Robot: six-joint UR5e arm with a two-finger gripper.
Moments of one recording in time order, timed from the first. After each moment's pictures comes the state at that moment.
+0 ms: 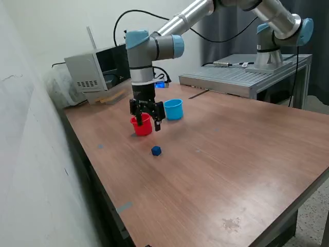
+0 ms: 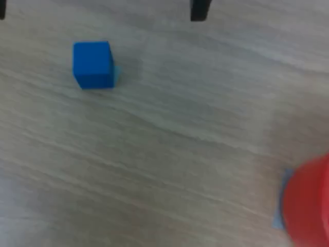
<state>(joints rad) -0.05 -0.60 0.94 -2.07 -1.54 2.79</state>
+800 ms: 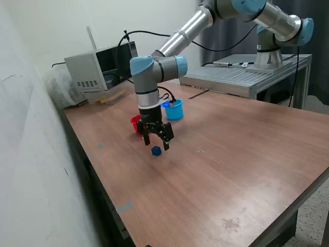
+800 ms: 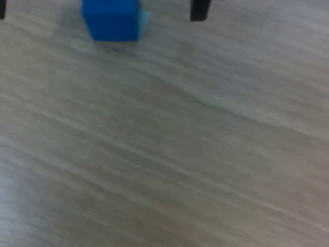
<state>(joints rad) -0.03 -0.49 0.90 -2.08 -1.54 2.75</state>
